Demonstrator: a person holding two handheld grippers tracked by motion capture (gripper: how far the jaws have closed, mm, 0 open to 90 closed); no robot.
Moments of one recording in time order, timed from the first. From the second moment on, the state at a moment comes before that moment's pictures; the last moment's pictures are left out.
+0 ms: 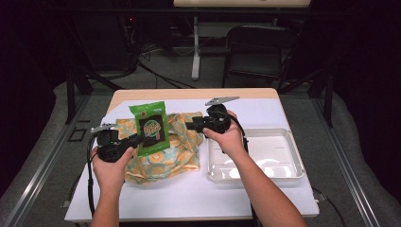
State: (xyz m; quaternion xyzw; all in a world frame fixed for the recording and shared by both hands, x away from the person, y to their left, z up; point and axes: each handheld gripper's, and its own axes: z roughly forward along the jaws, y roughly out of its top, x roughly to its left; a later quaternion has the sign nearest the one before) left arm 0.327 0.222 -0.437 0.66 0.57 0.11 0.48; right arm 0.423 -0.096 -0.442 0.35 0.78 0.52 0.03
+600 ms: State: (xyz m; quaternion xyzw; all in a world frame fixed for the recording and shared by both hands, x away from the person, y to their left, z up) left arm 0.340 0.178 -0.428 0.68 0.53 0.10 0.49; right arm 0.418 -0.103 -0.436 0.34 0.77 0.54 0.02
